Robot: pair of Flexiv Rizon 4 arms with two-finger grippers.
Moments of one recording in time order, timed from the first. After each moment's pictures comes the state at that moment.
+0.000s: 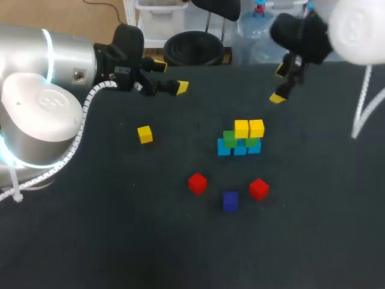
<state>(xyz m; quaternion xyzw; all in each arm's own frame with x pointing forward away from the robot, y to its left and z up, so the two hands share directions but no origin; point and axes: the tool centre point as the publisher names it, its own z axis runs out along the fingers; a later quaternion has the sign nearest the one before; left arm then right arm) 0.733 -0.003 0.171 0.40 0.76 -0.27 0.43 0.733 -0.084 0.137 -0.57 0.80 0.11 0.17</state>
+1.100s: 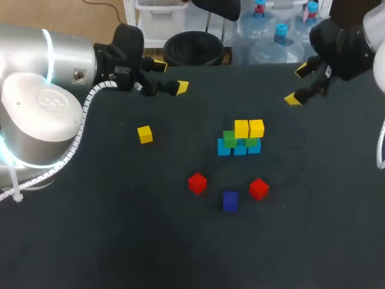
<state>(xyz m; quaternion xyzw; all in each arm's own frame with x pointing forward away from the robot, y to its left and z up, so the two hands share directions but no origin) 0.733 -0.003 0.171 0.40 0.76 -0.27 0.43 0.725 -0.110 0.139 -0.51 0.79 0.16 0.29</state>
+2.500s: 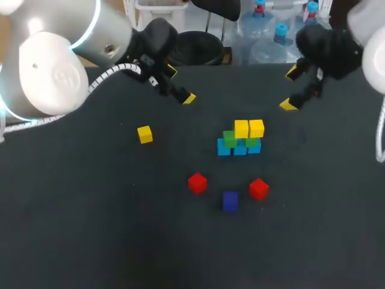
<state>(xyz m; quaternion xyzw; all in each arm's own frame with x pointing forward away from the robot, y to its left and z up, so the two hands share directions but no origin) 0.722 -0.013 0.154 0.50 0.80 -0.16 0.30 0.710 -0.089 0.139 -0.59 0.76 0.12 0.24</state>
